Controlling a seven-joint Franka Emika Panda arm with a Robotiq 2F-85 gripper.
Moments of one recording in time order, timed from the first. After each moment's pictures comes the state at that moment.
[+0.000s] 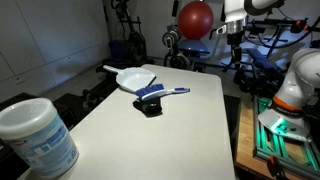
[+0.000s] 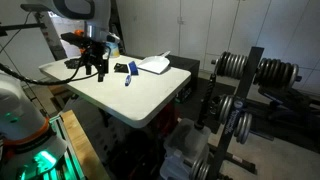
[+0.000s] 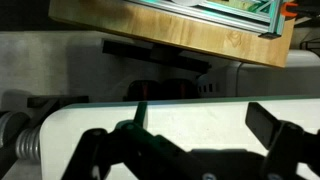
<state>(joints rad) 0.03 -0.61 -0.06 -2.62 -0.02 1.70 -0.23</state>
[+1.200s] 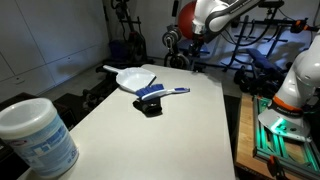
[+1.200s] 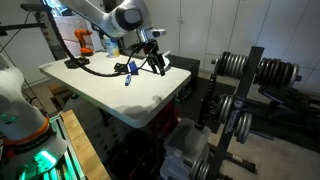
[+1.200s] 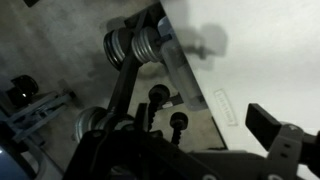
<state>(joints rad) -0.13 -0.04 -0.04 -2.24 -0.42 2.33 0.33</state>
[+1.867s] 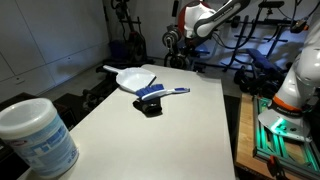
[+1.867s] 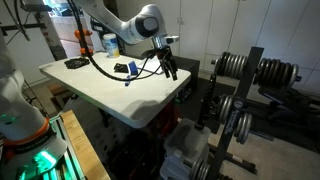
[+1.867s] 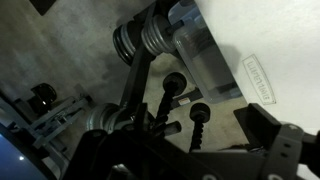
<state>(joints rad) -0.13 0.18 -0.07 -2.04 -0.46 2.32 0.43</state>
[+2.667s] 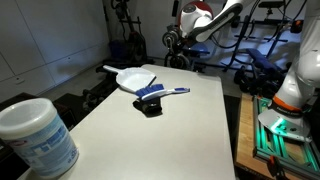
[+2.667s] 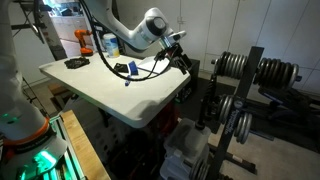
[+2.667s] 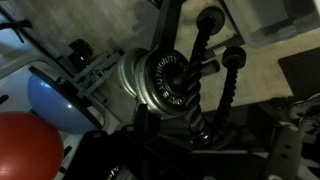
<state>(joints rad) -0.06 0.30 -0.19 -1.92 -0.78 2.46 0.72</state>
